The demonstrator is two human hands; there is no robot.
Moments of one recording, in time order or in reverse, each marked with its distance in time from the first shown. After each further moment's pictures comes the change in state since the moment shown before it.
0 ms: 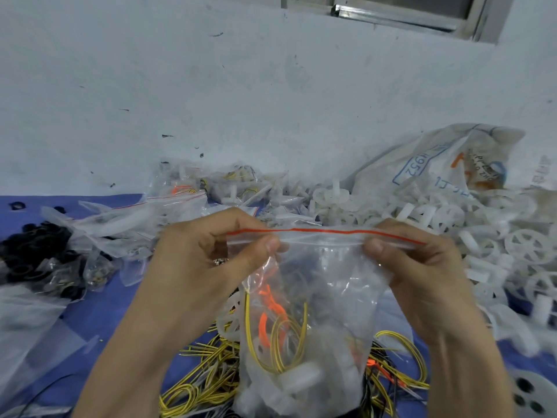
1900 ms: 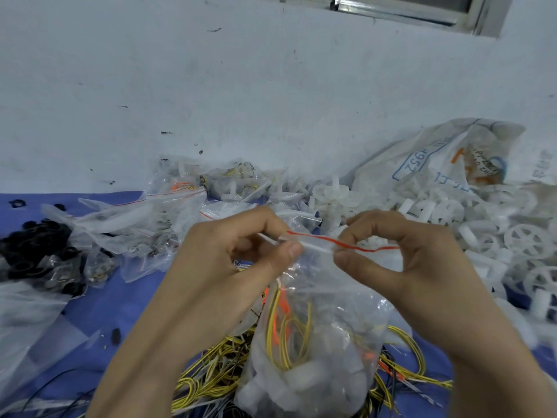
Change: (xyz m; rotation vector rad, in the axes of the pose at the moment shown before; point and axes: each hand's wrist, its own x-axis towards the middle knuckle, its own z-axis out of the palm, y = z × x) left_hand -0.004 0.009 0.011 0.074 -0.088 -0.011; right_hand -0.013 -0.048 0.026 -0.586 -0.154 -0.022
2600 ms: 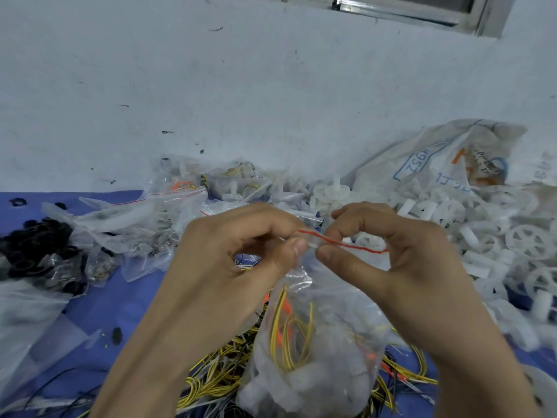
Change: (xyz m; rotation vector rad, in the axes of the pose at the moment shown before) left_hand 0.001 0.004 0.000 0.080 0.007 0.168; right_hand 0.003 -0.010 0.012 0.016 0.019 -0.094
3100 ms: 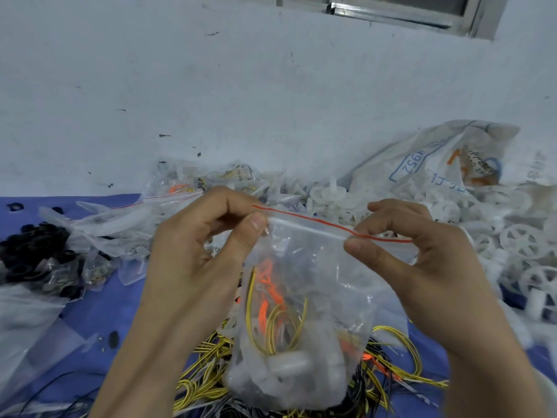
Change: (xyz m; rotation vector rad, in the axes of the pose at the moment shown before) left_hand 0.001 -0.011 0.001 -0.129 0.245 -0.081; right_hand -0.004 0.019 -0.017 -0.062 0.156 0.025
